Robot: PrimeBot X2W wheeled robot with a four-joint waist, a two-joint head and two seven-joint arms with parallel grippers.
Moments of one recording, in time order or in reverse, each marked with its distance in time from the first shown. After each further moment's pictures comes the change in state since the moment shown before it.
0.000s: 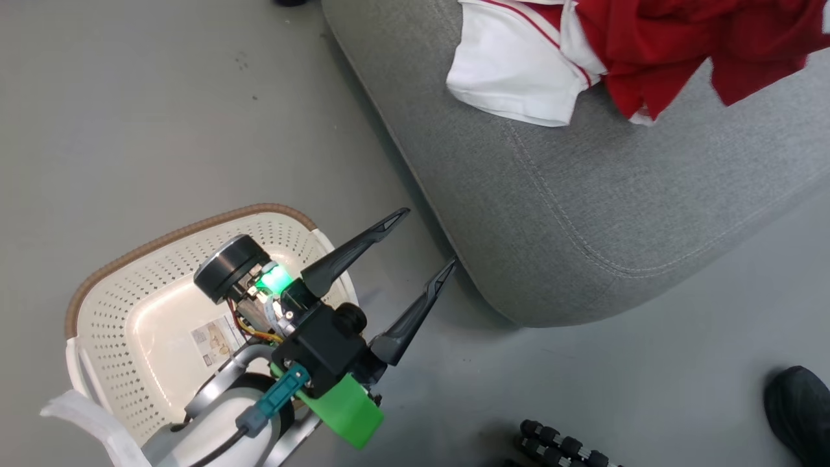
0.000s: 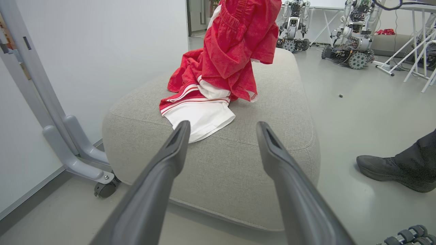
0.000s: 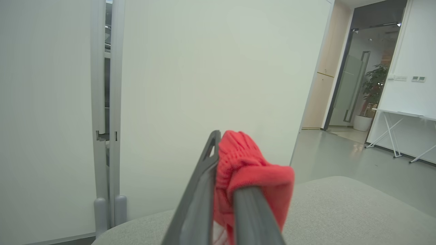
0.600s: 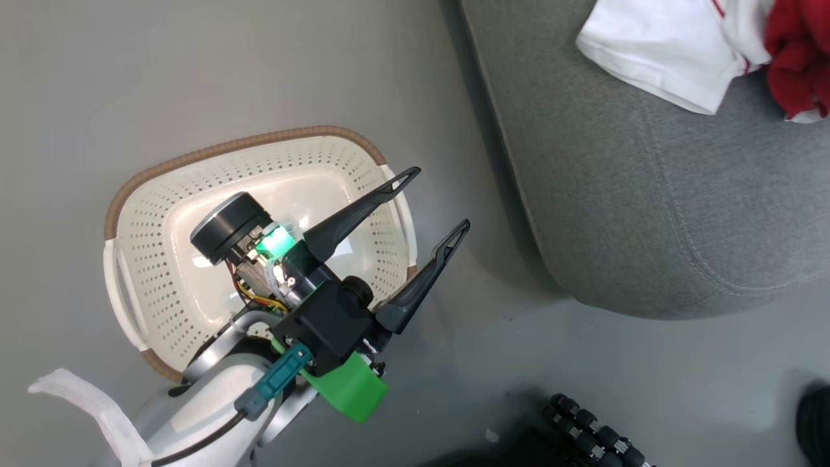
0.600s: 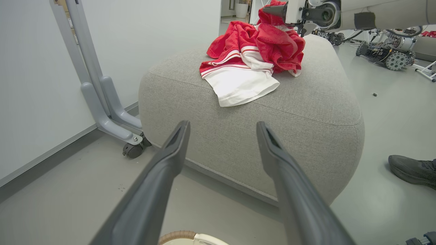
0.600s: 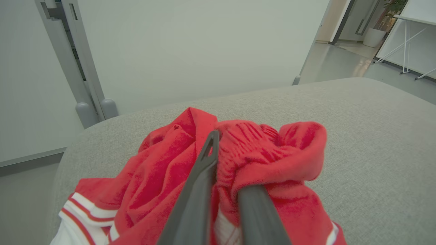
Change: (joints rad) left arm -0.124 0.006 -0.030 0.019 0.014 -0.001 -0.044; right arm -0.040 -0.067 -0.084 0.341 0.019 0.000 0.000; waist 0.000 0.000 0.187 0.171
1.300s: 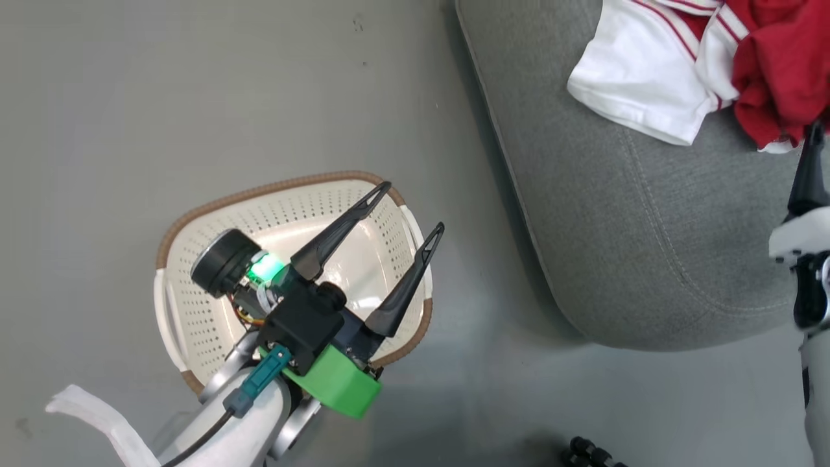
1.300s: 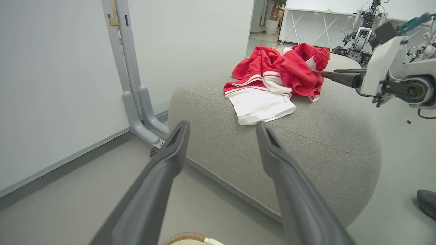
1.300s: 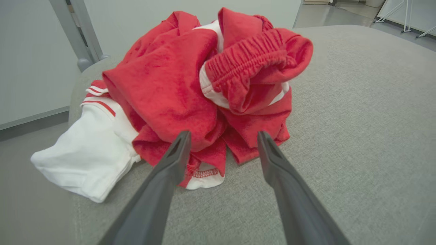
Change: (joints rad) left arm 0.074 -0.054 0.023 0.123 -0.067 0.079 -0.128; right arm 0.440 0.140 -0.113 -0.160 -0.075 0.000 0.000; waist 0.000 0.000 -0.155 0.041
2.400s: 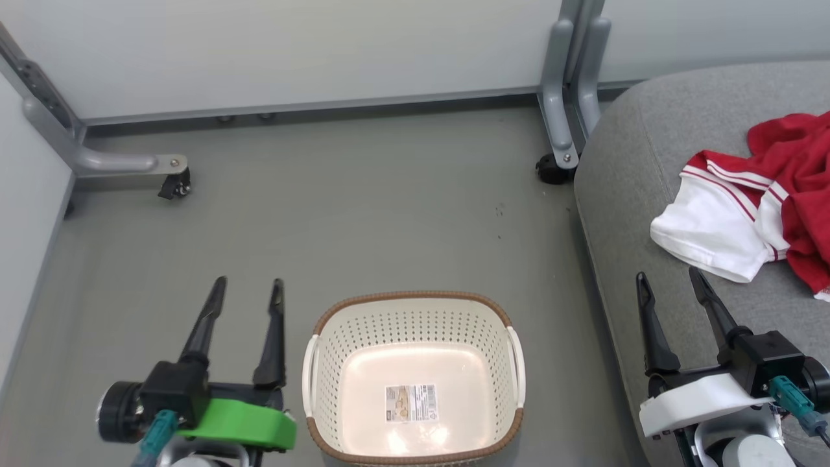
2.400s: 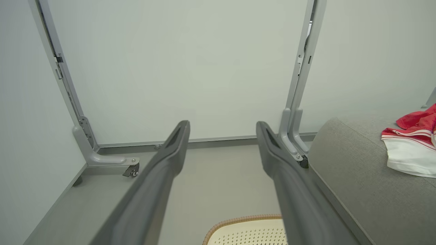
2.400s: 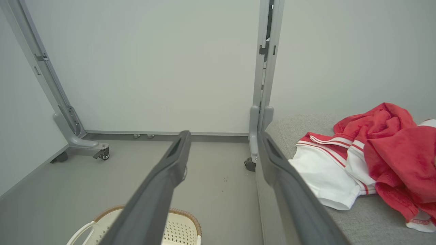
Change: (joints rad) left arm 0.361 -0.080 0.313 0.121 -0.125 0.205 -0.092; right arm 0.564 0.205 0.253 -0.595 -0.201 0.001 0.079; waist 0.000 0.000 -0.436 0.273
